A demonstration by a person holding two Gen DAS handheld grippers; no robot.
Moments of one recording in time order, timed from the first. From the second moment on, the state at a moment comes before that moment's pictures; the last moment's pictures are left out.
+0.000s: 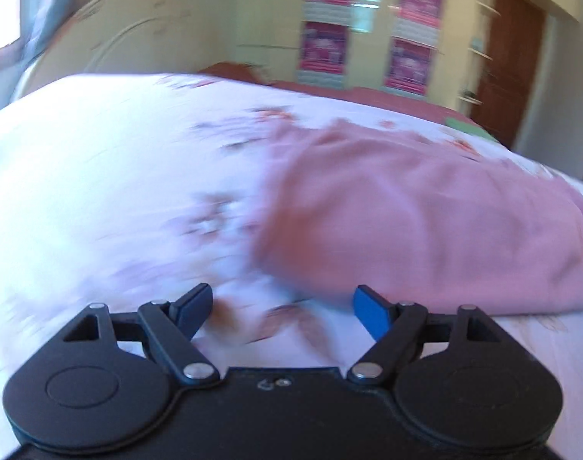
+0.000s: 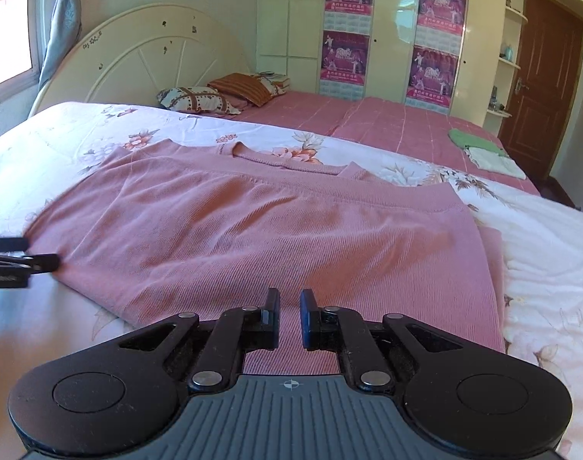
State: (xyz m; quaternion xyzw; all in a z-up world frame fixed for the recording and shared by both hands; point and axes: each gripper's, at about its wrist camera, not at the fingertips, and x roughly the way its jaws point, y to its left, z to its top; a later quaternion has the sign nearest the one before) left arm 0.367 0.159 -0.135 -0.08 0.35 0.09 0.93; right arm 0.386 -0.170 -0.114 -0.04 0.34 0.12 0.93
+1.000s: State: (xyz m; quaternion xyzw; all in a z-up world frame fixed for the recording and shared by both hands) left arm 0.420 0.206 -0.182 -0.47 0.25 0.03 0.85; right arm 0.472 -0.112 -0.152 0.07 0.37 0.17 0.91
